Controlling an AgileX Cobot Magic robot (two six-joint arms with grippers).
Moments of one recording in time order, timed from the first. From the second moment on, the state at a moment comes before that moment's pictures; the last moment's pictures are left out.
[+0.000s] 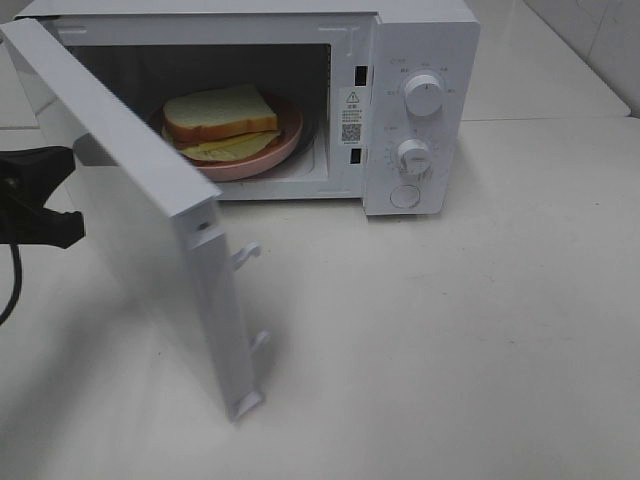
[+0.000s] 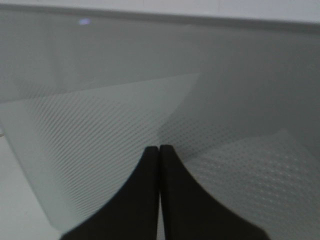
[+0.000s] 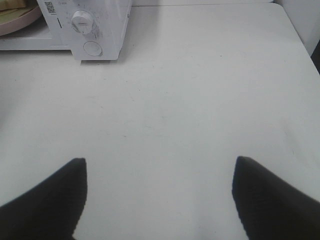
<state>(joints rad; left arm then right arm) -0.23 1.54 -0.34 0.24 -0.94 -0.05 0.06 0.00 -0.51 0.01 1.04 0.06</state>
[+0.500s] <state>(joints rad) -0.49 1.68 -0.50 -0.09 -0.95 0.08 0.06 0.00 -0.51 0.01 1.04 0.06</state>
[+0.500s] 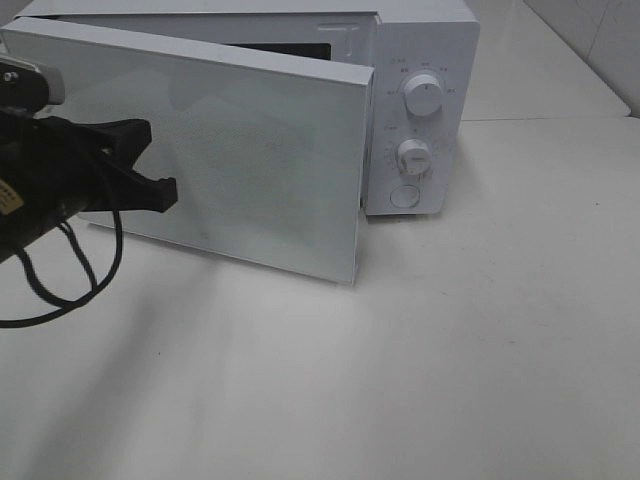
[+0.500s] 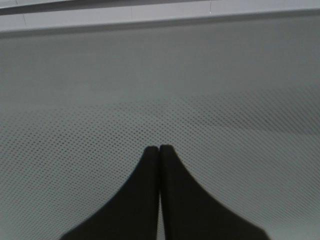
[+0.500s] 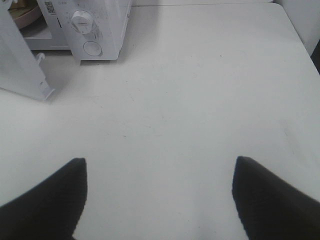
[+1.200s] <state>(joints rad) -0.68 1.87 -0.80 -0.38 -0.89 0.21 0.06 0.00 -0.51 0.01 1.04 0.06</state>
